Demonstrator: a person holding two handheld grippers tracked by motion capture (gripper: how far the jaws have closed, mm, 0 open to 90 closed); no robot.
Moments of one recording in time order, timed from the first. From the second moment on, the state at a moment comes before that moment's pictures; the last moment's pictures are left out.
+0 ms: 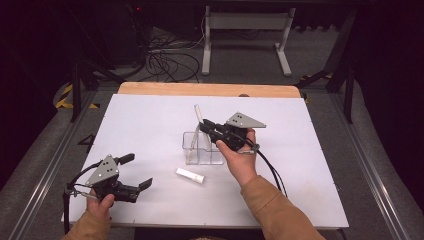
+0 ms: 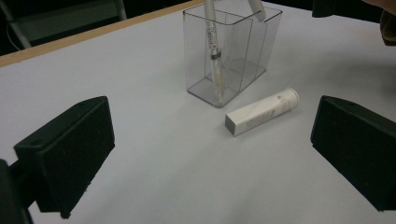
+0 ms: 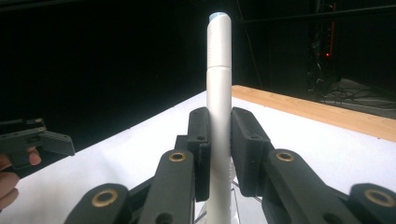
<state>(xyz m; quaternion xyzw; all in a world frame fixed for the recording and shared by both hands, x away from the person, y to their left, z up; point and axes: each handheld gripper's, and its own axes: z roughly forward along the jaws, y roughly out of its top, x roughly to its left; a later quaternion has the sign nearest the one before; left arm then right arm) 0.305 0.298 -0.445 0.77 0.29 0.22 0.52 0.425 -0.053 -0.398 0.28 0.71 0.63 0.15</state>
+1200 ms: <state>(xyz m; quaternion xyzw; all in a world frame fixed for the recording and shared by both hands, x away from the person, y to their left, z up) 0.304 0.300 -0.445 0.76 0.30 0.22 0.53 0.393 -0.075 -0.386 0.25 0.74 0.60 0.17</state>
